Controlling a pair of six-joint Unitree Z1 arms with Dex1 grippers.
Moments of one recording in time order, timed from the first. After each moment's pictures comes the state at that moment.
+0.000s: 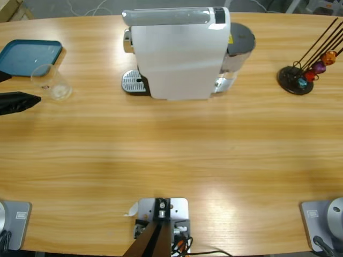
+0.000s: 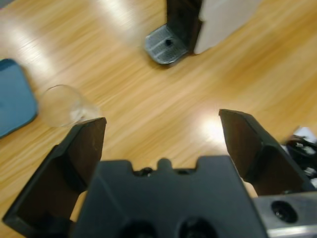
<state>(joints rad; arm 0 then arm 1) -0.75 1.06 -0.87 0.56 0.12 -0.12 0.92 1.48 -1.44 0.37 -0.22 0.18</state>
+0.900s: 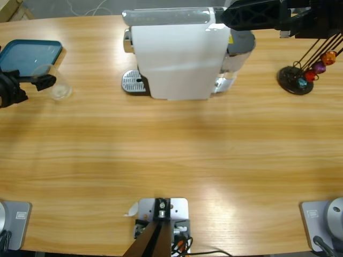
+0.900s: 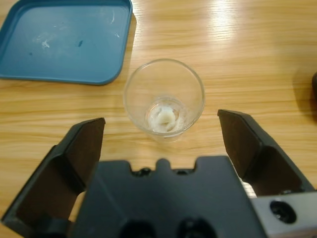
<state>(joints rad) -0.55 1.45 -0.43 -0.24 0.46 -0.35 0.92 1.30 -1.10 0.38 -0.24 0.24</state>
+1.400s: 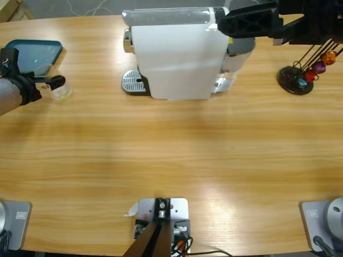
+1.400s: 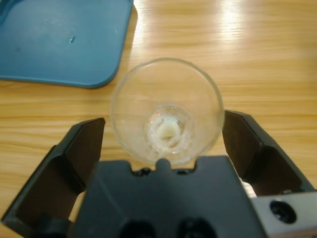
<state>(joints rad) -0.52 1.63 -0.38 -0.48 0.49 -0.34 0.92 1.32 -1.10 0.39 -0.24 0.24</state>
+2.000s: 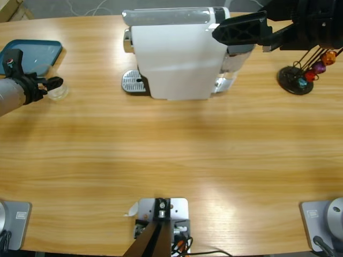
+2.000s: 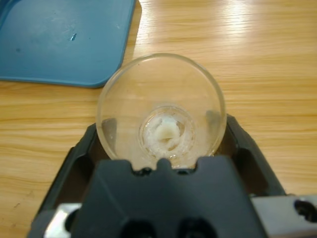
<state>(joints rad) -0.50 1.67 -0.38 -0.51 0.48 -0.31 0.92 1.34 -1.09 0.39 -0.23 0.24</state>
